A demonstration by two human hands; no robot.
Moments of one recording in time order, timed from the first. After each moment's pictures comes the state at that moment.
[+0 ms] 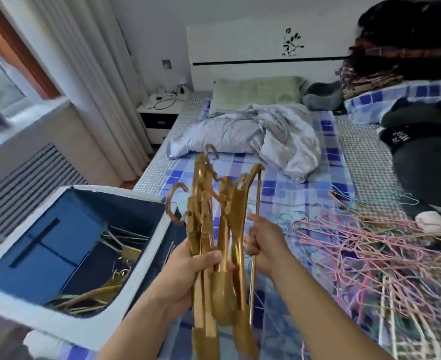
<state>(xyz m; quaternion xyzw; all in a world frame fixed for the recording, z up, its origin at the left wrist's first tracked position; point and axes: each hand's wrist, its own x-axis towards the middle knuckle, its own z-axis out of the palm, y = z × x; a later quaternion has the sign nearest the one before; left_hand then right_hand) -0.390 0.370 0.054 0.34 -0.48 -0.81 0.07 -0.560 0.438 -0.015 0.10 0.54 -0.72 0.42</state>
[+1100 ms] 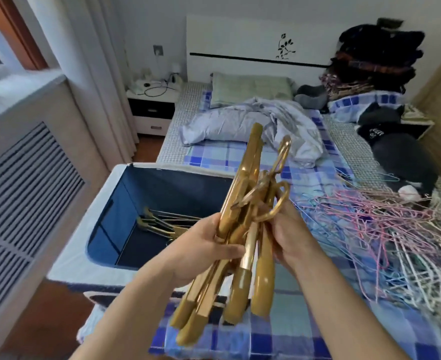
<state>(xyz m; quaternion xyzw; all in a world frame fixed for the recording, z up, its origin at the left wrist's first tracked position) -0.126 0.122 0.077 0.15 -0.69 -0.71 -0.09 -0.258 0.263 0.058 -0.11 0.58 -0.74 0.32</state>
